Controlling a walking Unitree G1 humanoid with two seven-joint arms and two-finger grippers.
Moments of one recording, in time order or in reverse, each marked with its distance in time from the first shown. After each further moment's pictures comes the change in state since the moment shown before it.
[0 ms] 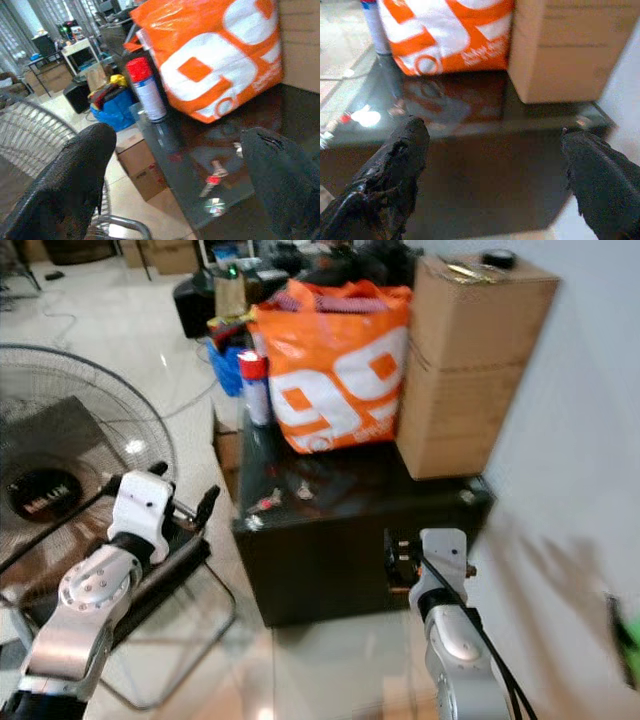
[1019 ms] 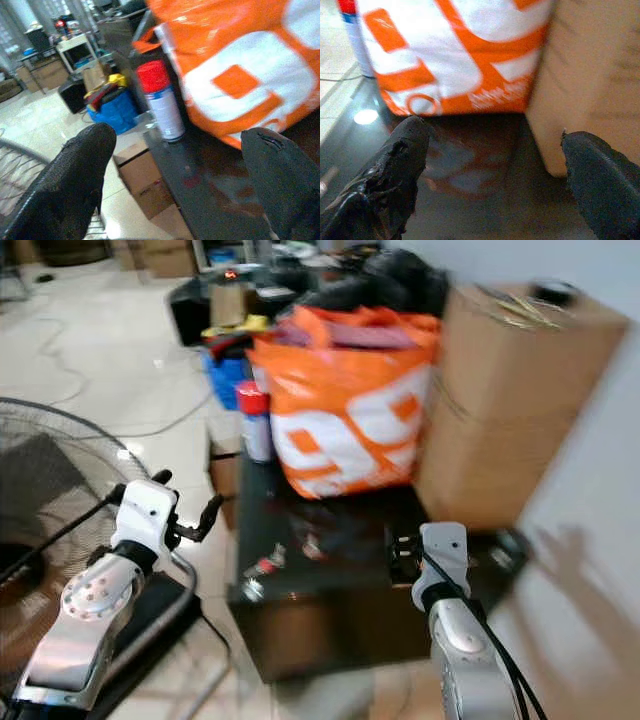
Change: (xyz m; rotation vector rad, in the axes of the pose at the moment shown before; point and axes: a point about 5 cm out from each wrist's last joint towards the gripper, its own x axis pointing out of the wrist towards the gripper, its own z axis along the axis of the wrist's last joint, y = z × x) left arm -0.004 -0.008 -0.001 -0.015 0.001 -0.019; right arm 0.005 -0.006 0.007 -0.047 0.002 0.018
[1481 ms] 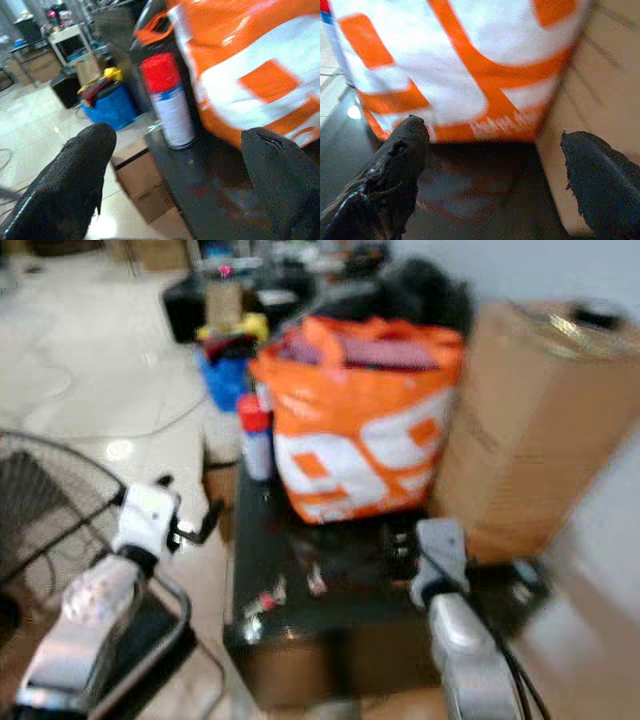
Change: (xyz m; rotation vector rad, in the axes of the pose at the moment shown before) left arm -0.002 0.000 -0.003 0.008 0.023 -0.006; right arm 0.007 0.000 0.006 -0.040 -0.009 0.020
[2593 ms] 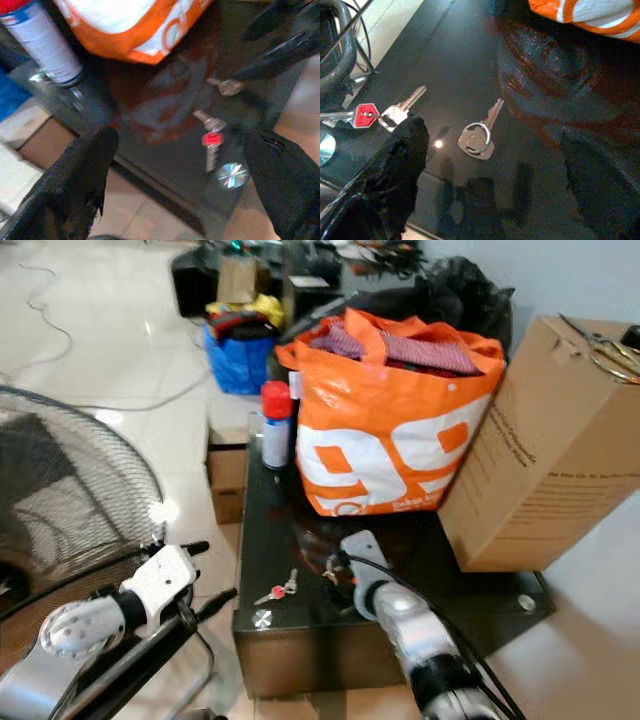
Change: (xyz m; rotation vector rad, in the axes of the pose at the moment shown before) left arm -0.038 -0.020 -0.034 0.147 0.171 -0.557; right arm 0.048 0.058 -0.060 -0.054 0.417 0.441
